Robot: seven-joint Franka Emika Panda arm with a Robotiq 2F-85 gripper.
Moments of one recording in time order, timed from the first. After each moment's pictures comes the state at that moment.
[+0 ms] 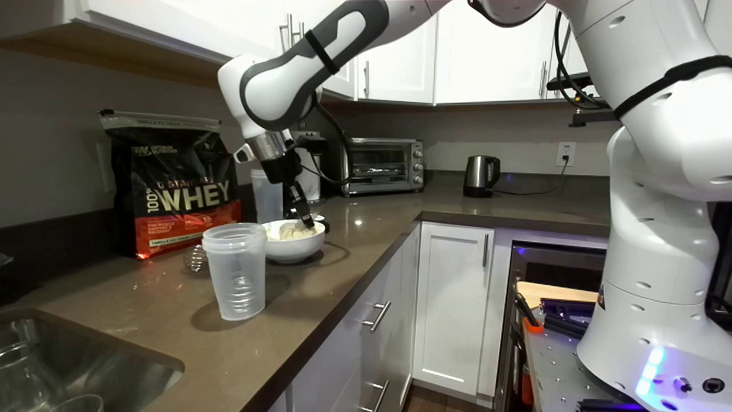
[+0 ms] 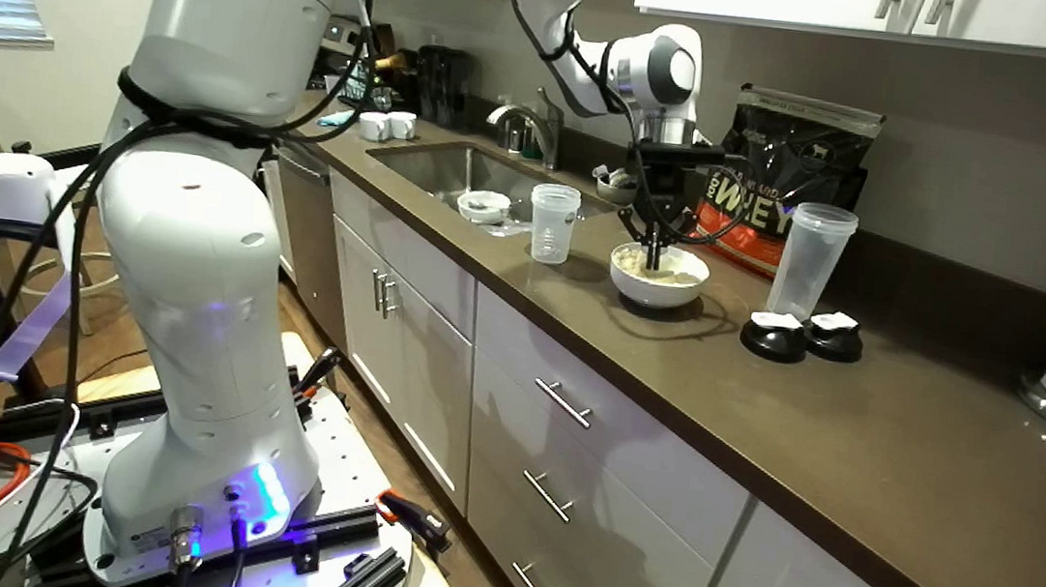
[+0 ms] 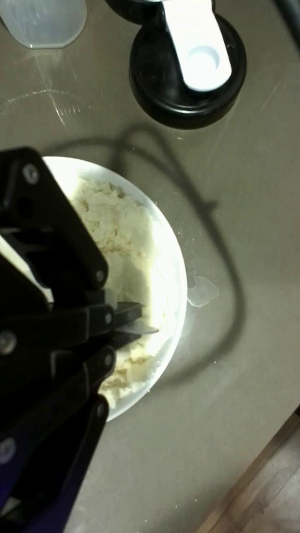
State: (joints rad) arm 0.02 0.46 0.04 -1.69 -0.35 1.89 -0.51
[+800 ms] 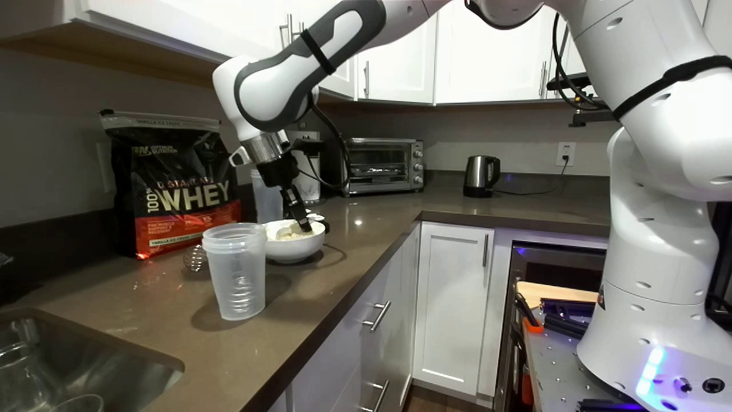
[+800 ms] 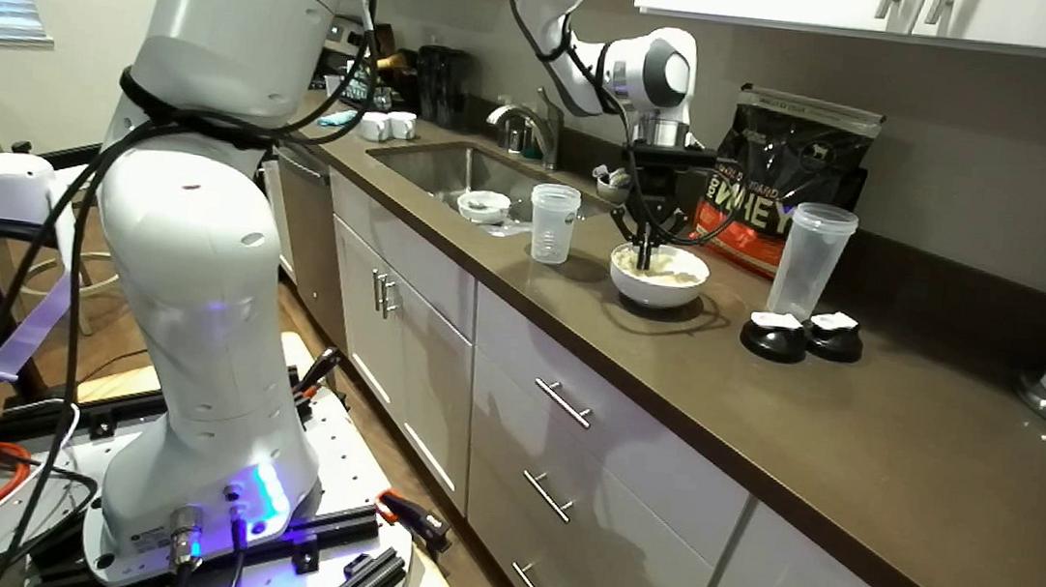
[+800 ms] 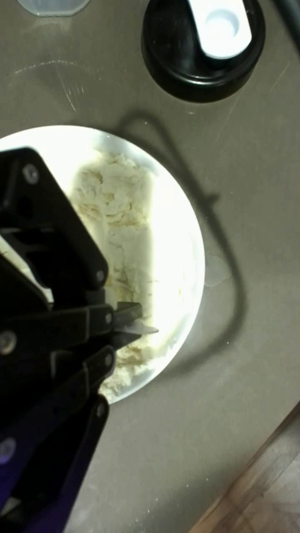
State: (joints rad) arm 0.02 0.47 0.06 -1.68 -0.33 1.88 -0.51
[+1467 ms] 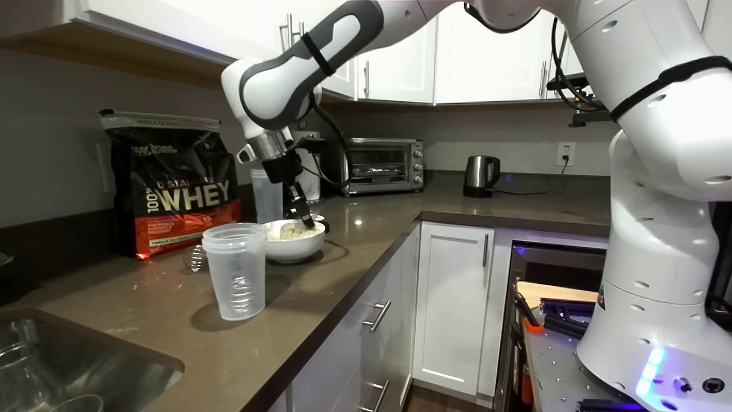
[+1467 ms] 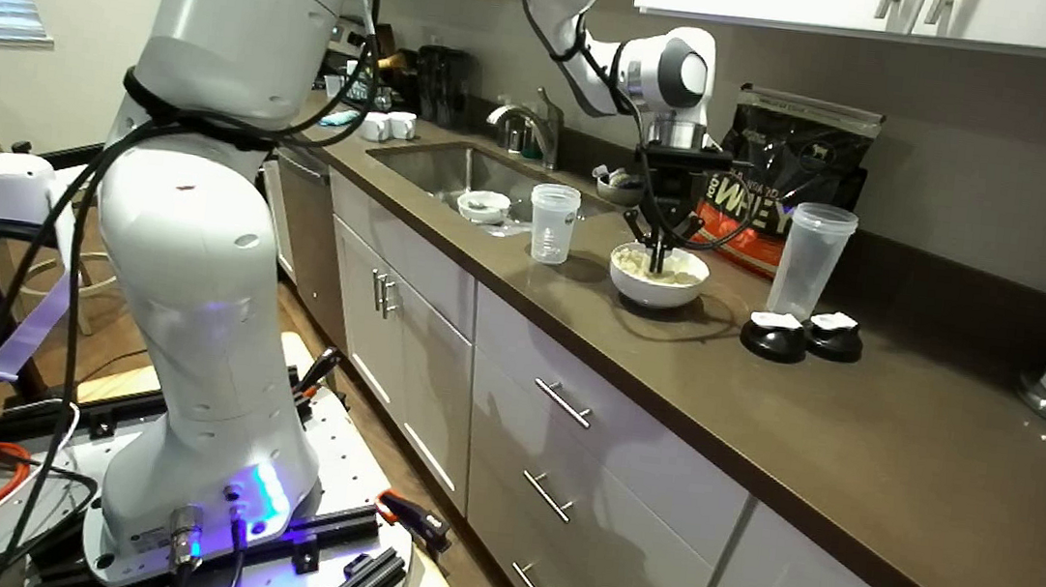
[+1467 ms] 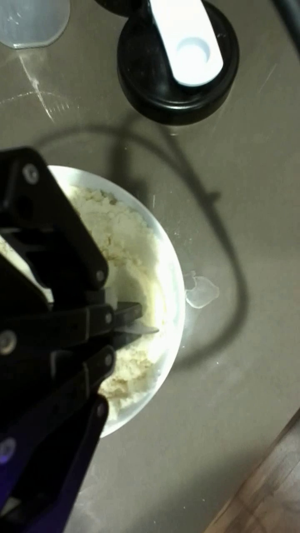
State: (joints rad) arm -0.02 0.48 0.05 -1.65 -0.31 1.87 -0.51
